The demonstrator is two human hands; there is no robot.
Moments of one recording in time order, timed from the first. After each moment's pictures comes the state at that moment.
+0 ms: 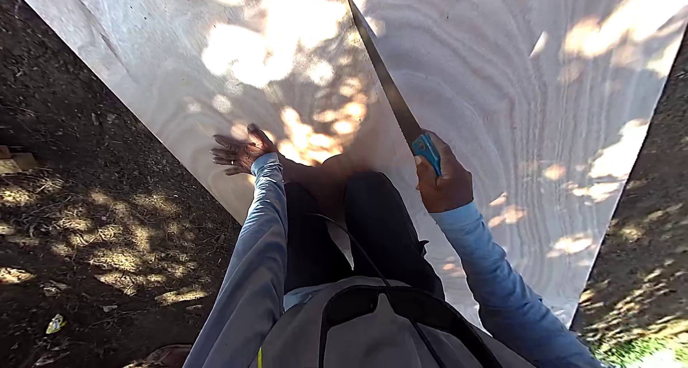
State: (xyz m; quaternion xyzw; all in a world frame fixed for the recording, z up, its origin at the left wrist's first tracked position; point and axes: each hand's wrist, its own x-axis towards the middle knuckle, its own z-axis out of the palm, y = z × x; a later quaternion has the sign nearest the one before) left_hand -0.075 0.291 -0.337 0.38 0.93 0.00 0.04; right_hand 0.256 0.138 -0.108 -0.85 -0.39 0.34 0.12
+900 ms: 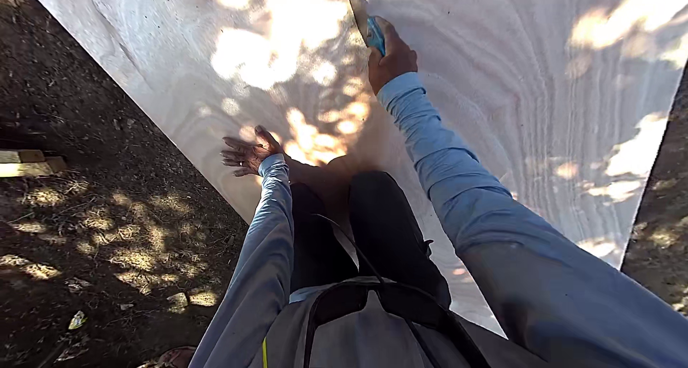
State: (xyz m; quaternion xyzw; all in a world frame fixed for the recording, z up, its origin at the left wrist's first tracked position) left_hand -0.078 0.290 -0.340 0.38 0.92 0.00 0.03; right_hand 0.253 0.347 -0.196 -0.84 -0.41 0.34 0.09
